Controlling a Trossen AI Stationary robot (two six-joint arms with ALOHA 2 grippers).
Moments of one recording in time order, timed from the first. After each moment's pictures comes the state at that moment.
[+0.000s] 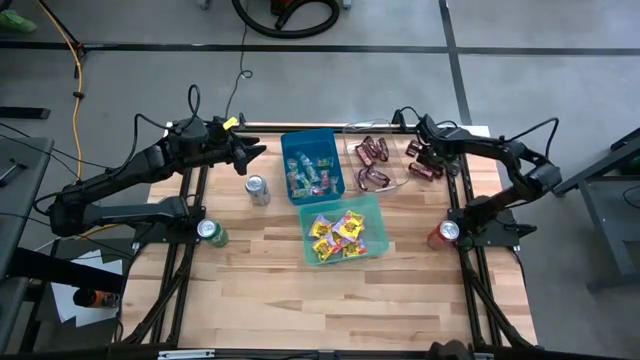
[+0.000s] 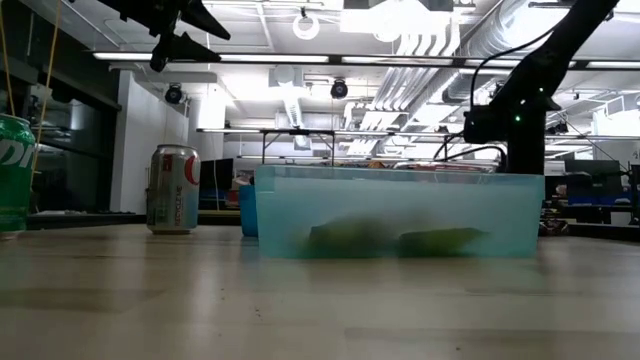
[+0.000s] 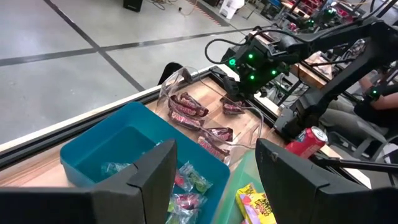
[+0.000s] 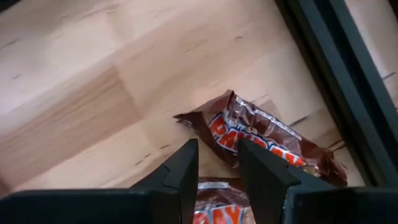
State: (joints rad) left arm 0.48 0.79 0.81 -0.33 0.01 -0.44; right arm -1.00 1.45 0.69 -0.60 0.19 1.04
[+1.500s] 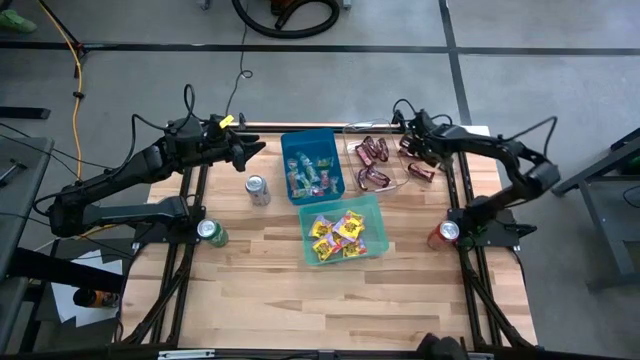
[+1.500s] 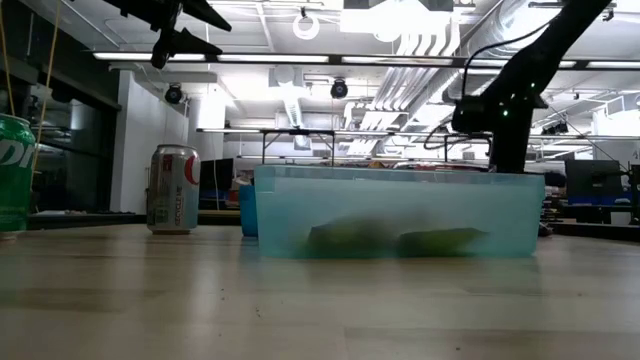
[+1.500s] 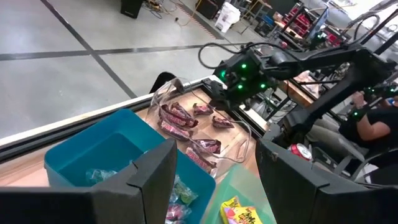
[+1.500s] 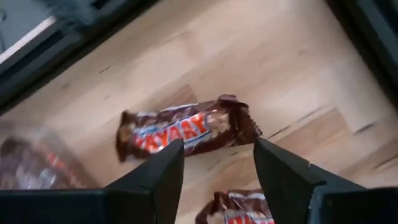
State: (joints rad) left arm 0.48 0.77 0.81 -0.29 0.01 -0.52; right arm -0.95 1.45 0.74 -0.52 0.19 1.12
